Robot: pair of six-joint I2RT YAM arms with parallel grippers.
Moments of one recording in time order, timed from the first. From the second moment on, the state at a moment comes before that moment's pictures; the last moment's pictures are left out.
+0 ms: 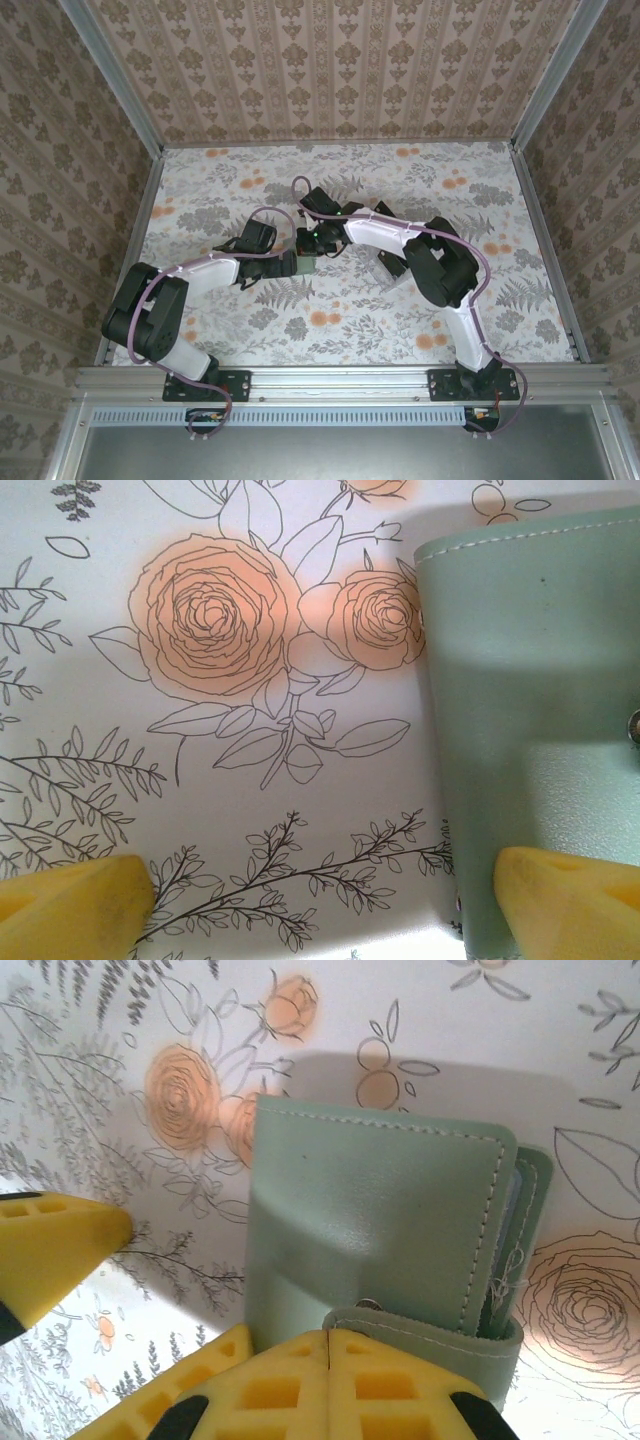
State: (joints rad) left arm -0.49 1.54 0.70 -0.23 0.00 -0.44; right arm 0.71 2.14 1.59 -0.49 -0.28 0.60
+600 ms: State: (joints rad) left arm -0.49 1.54 0.70 -0.23 0.00 -0.44; right arm 0.71 2.12 1.59 -0.50 -0.27 0.58
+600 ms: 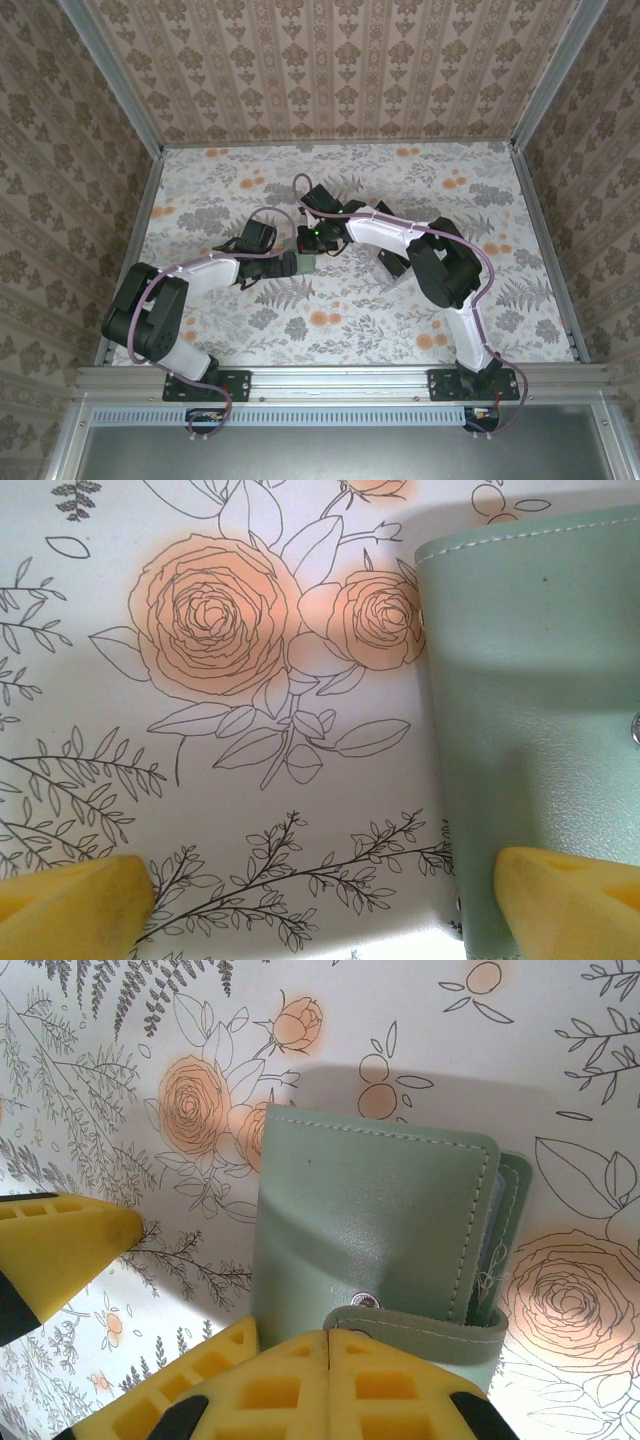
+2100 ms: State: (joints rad) left arm -0.49 1.54 0.70 -0.23 0.00 -0.44; right arm 0.71 2.19 1.63 -0.50 -0.27 0.58
